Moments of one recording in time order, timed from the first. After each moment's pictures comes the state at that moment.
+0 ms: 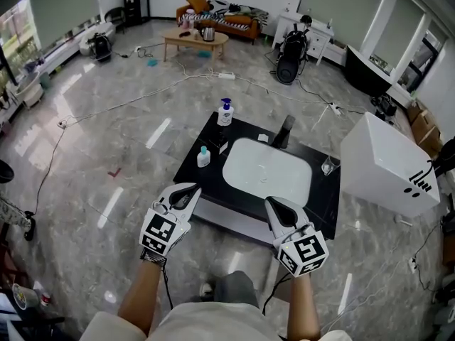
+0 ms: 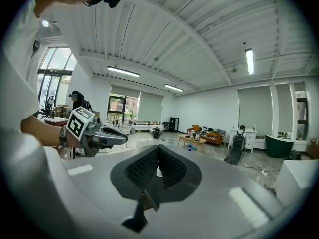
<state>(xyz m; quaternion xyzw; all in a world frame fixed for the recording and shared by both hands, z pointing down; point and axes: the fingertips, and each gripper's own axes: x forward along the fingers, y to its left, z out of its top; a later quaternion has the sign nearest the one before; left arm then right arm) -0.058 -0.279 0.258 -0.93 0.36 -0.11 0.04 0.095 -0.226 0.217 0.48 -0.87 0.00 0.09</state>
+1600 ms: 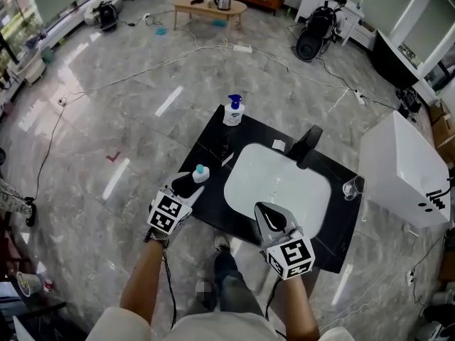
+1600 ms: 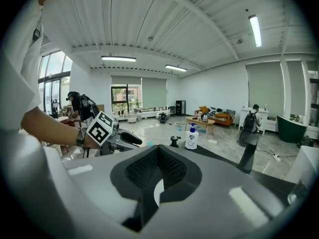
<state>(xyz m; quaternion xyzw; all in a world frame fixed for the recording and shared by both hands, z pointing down) -0.046 -0.511 0.448 -0.89 0.37 -0.24 -0.08 0.104 -0.426 0.342 0.43 -0.89 0.09 0.15</state>
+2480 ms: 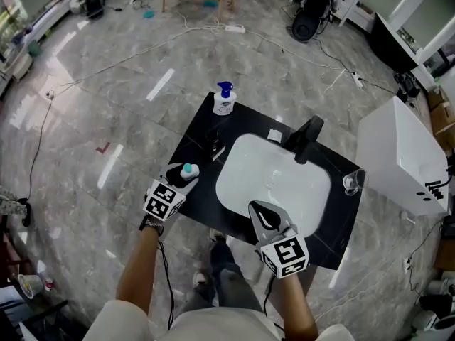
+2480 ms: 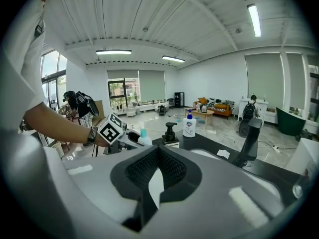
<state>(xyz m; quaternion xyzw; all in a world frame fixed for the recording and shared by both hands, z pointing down) -0.036 -0.561 0.531 -0.89 0.34 -0.27 -0.12 0.116 -0.453 0.394 0.43 -0.88 0.13 0.18</state>
